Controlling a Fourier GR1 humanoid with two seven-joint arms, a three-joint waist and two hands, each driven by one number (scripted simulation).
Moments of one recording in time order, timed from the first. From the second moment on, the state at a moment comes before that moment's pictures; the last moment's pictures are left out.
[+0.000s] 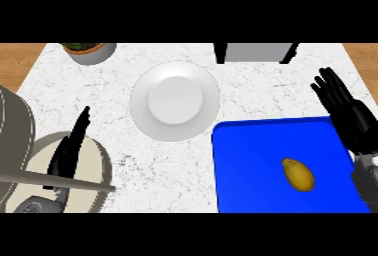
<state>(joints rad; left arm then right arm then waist) -0.08 0.44 -0.29 -1.39 0.07 0.36 -0.01 -0.25 -0.51 0.09 -1.37 -0.43 0.04 -0.11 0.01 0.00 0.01</state>
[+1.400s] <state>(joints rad) -0.25 0.48 -0.12 -1.55 0.24 0.13 0.03 0.05 -0.55 0.41 -1.72 0.10 -0.04 -0.48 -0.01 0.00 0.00</state>
